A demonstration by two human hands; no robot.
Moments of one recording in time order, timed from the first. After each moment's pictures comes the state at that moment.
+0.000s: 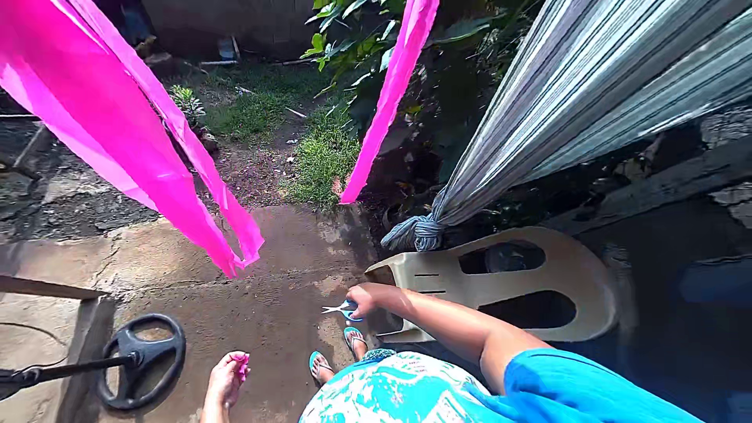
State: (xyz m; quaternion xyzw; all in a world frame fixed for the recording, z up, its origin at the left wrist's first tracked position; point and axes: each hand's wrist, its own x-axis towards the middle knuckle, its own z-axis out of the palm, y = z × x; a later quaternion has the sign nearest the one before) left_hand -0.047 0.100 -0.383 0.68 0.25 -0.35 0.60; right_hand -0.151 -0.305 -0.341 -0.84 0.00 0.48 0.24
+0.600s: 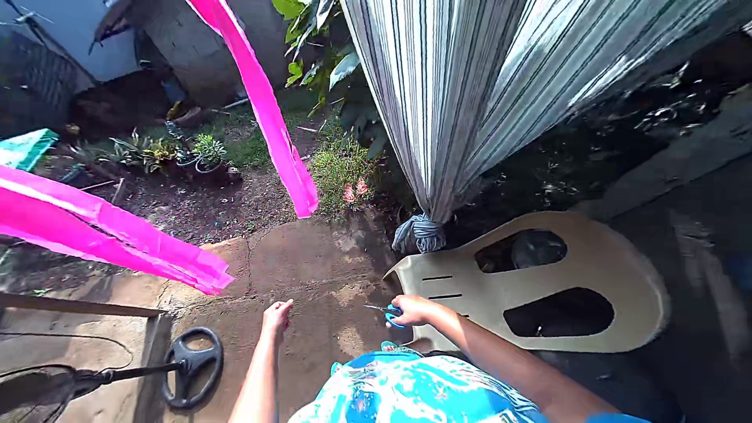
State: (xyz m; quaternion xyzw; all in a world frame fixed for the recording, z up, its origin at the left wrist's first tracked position) left_hand -0.083 -0.118 -0.319 0.79 0.08 -0.34 0.51; right_hand -0.320 -0.424 -0.367 -0.84 0.14 0.39 0.35
